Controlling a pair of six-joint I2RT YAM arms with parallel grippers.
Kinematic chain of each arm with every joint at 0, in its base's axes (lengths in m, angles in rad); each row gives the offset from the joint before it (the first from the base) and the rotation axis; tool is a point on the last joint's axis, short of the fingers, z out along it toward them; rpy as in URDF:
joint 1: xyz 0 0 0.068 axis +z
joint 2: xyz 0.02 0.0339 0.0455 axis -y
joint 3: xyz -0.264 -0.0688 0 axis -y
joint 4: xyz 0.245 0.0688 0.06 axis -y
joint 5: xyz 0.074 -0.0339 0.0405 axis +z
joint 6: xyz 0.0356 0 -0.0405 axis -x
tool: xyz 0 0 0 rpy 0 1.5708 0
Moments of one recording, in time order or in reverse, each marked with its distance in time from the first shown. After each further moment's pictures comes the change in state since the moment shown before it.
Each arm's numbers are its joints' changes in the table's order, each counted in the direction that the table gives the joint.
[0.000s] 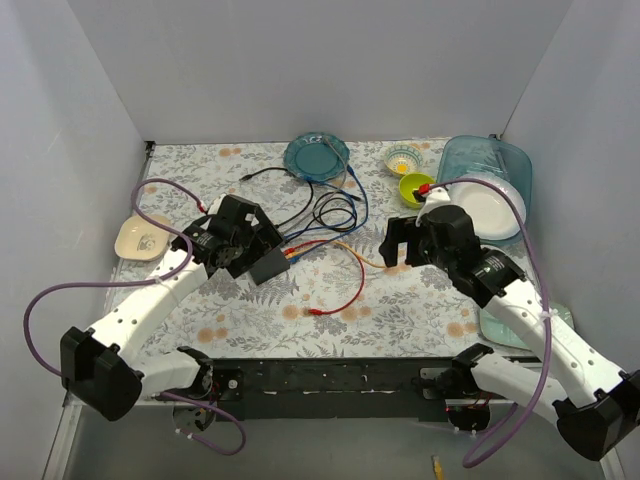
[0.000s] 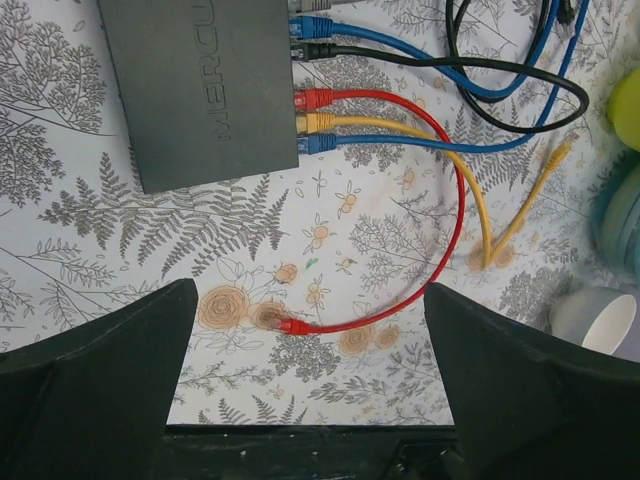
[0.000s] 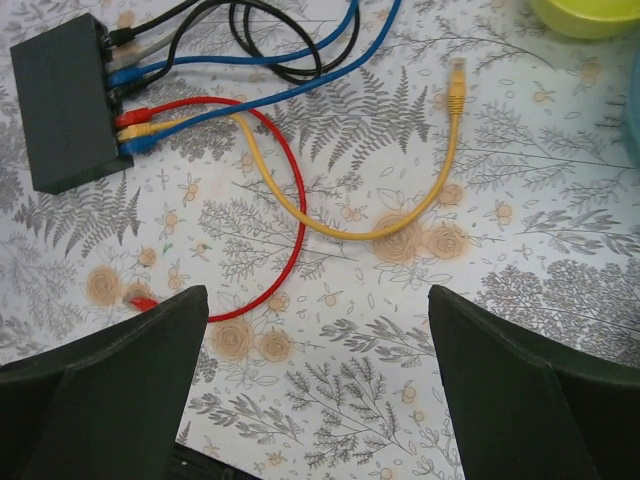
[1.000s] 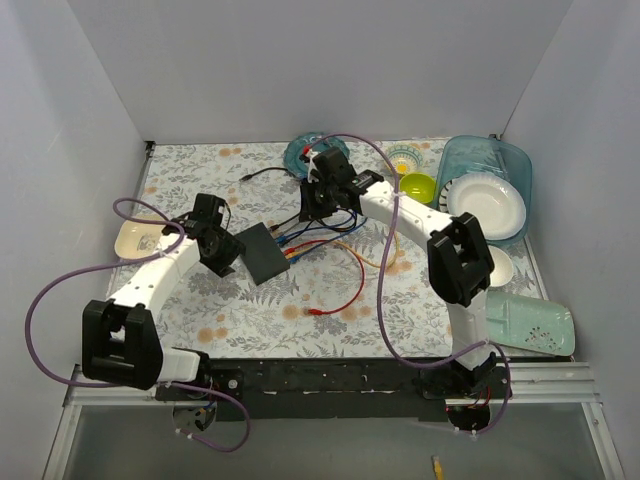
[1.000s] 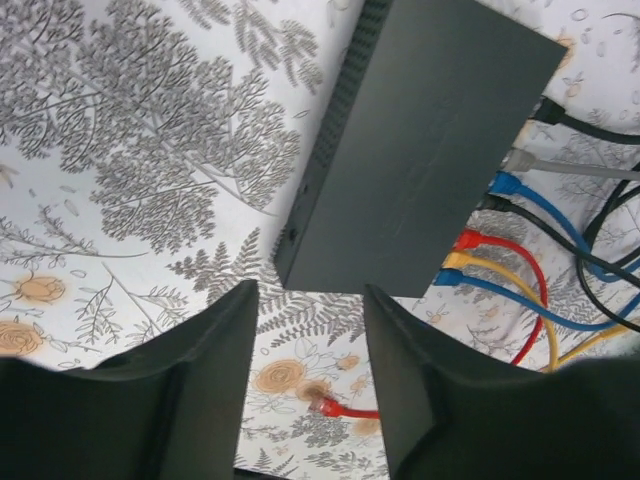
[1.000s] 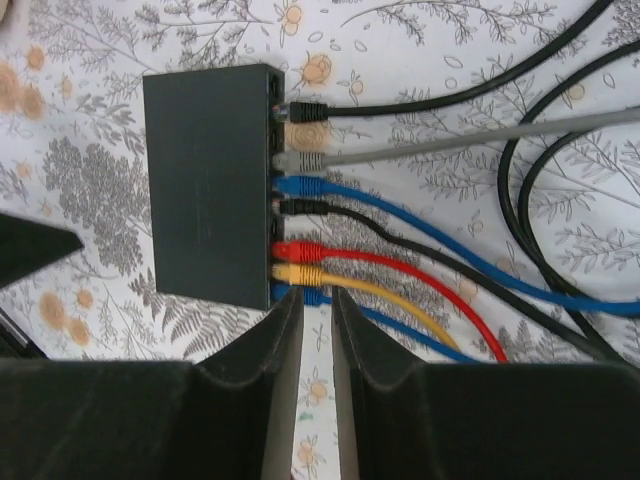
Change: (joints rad) left arm 0.327 -0.175 -0.050 -0.017 -0.063 0.039; right arm 0.108 -1.078 0.780 0.086 0.351 -0.010
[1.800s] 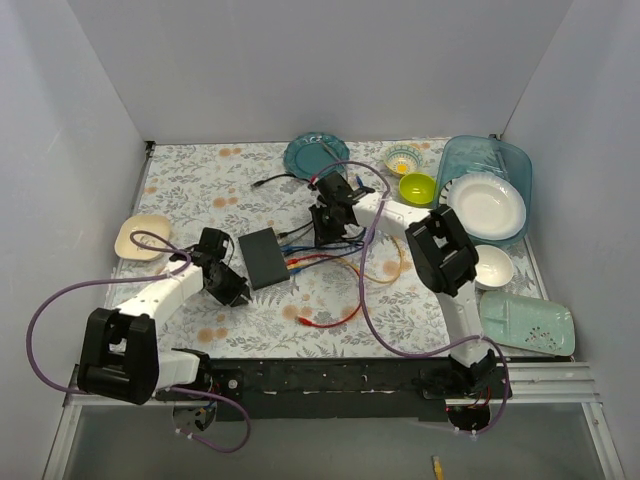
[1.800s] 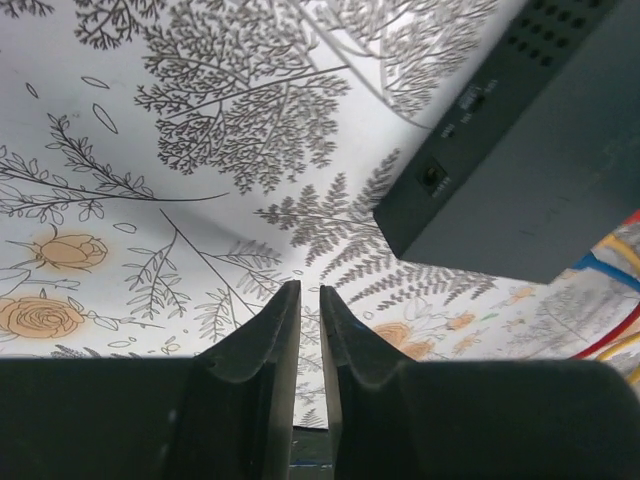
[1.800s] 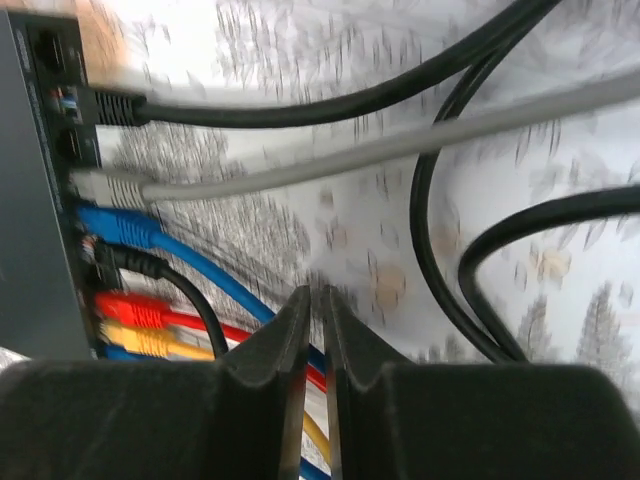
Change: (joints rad) left arm -0.027 0.103 -0.304 0.080 -0.161 -0.026; right arm -0.026 -0.217 0.003 -0.028 -0.030 -0.002
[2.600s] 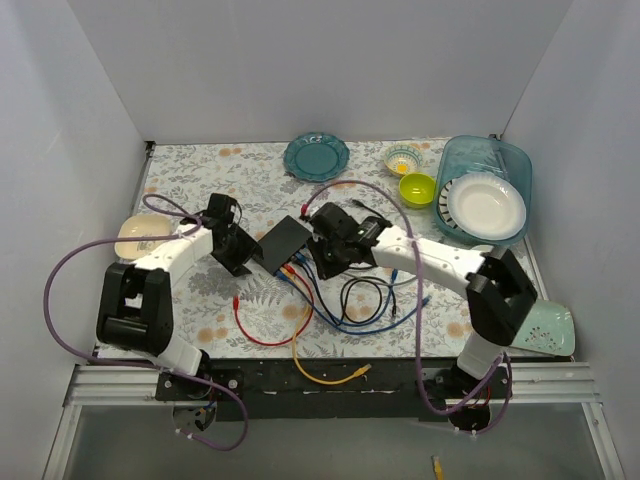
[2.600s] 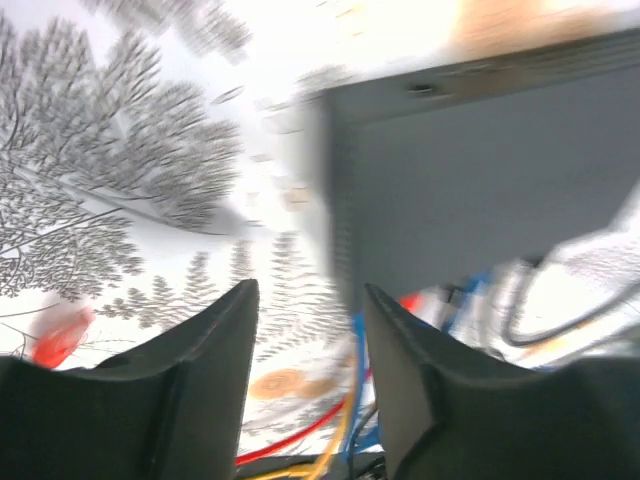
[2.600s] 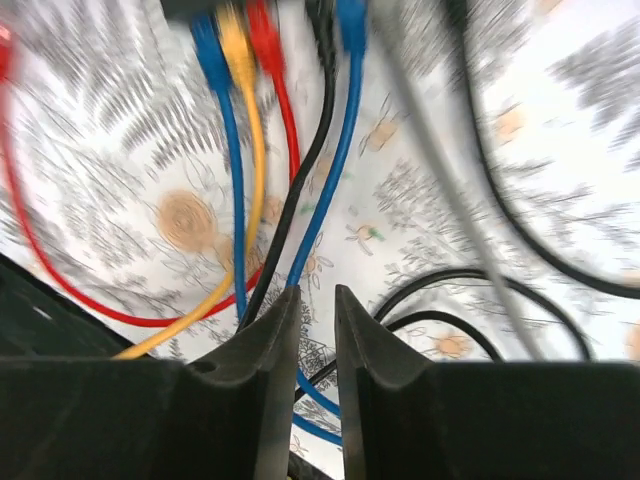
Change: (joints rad) left arm 0.004 -0.299 0.251 0.070 -0.034 -0.060; right arm 0.256 0.465 -0.406 -0.093 -0.140 0.003
